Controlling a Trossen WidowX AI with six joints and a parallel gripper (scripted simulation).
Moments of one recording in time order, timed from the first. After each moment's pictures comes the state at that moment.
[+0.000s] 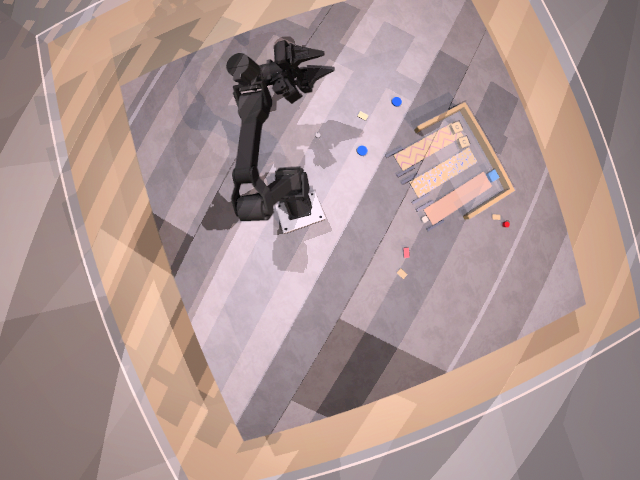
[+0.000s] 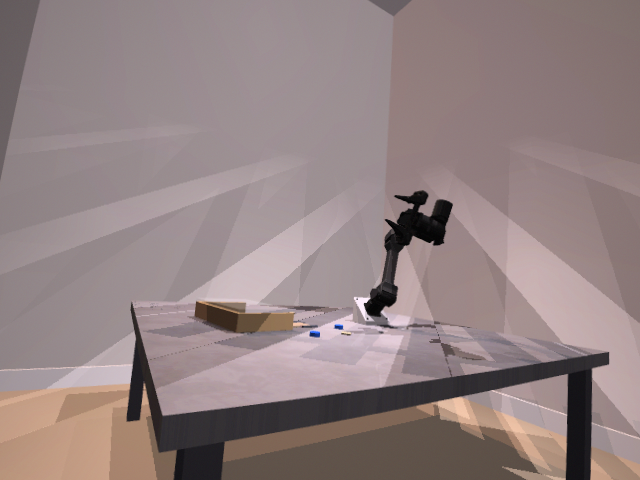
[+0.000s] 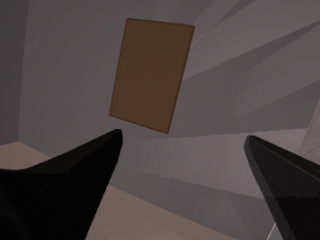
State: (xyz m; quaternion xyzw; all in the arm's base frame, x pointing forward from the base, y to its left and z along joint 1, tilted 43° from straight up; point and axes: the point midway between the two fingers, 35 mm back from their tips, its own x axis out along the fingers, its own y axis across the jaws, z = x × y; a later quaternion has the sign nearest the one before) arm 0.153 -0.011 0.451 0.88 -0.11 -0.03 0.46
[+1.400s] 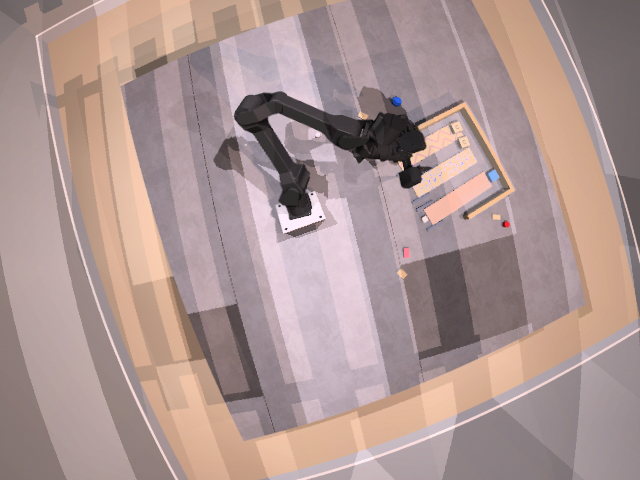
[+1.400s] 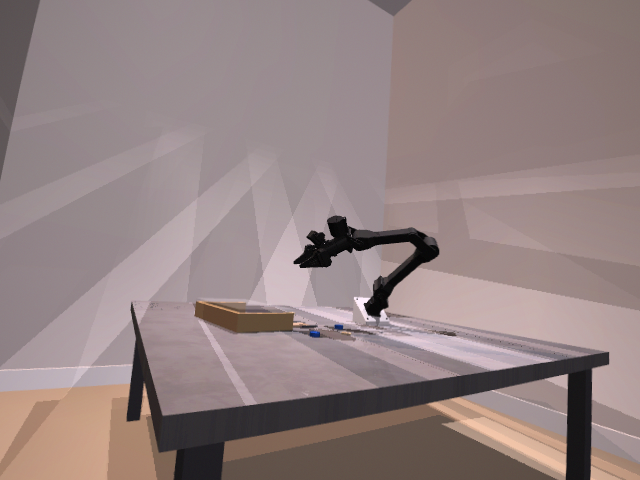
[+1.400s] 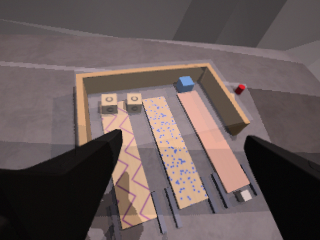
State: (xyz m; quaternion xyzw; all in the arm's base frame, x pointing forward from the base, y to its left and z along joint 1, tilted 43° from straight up) arm 0.357 -0.045 0.150 0.28 0.31 0.06 0.91
